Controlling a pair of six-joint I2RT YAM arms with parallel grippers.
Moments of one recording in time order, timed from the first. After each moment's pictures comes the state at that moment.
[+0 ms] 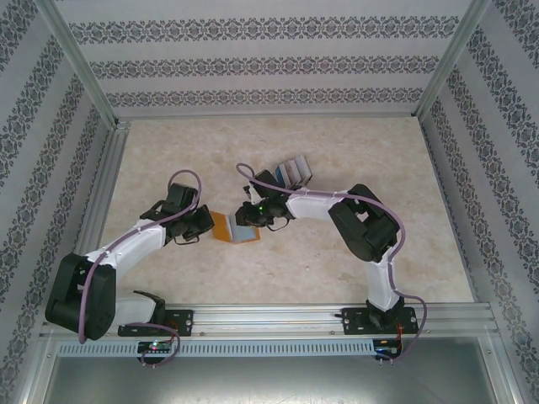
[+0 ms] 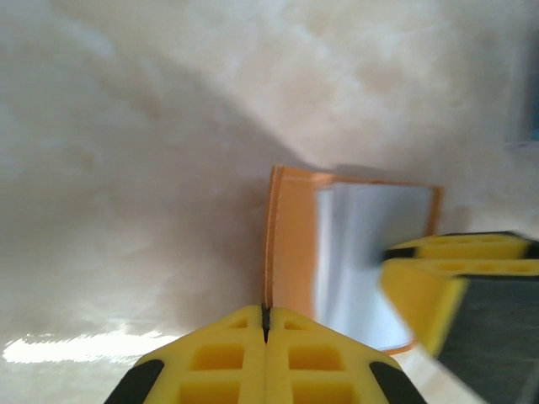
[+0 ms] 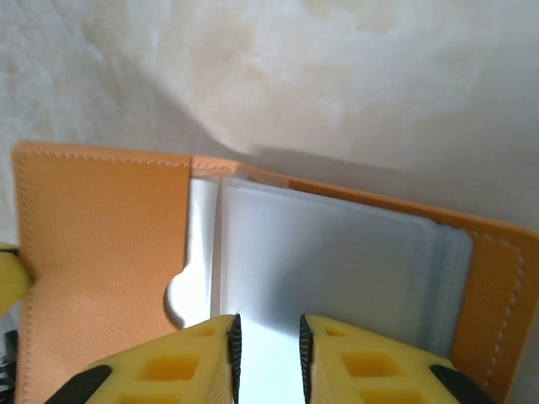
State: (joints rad) left arm -0.28 1.29 0.63 -0.37 0.21 -0.76; right arm 0.73 2.04 1.26 -0.21 -0.46 0.68
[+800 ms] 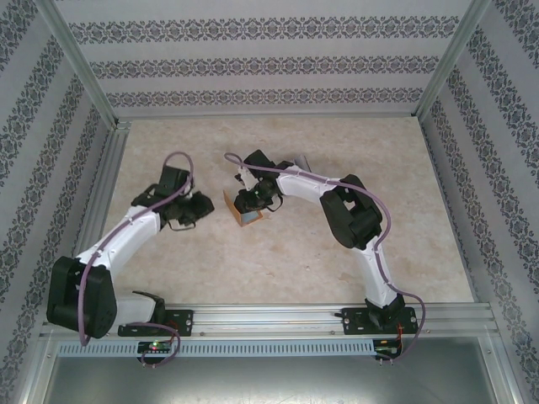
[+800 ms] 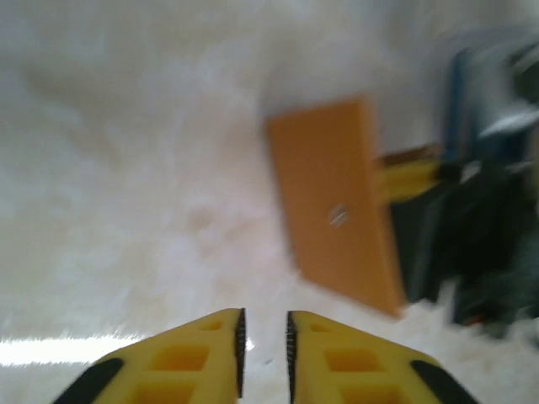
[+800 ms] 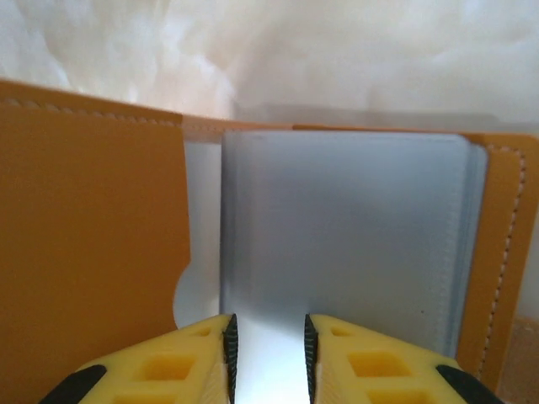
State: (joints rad) left arm -0.20 1.30 0.87 -0.54 0.29 -0.71; right arm 0.68 2.22 1.64 -0.59 -0.46 0.31
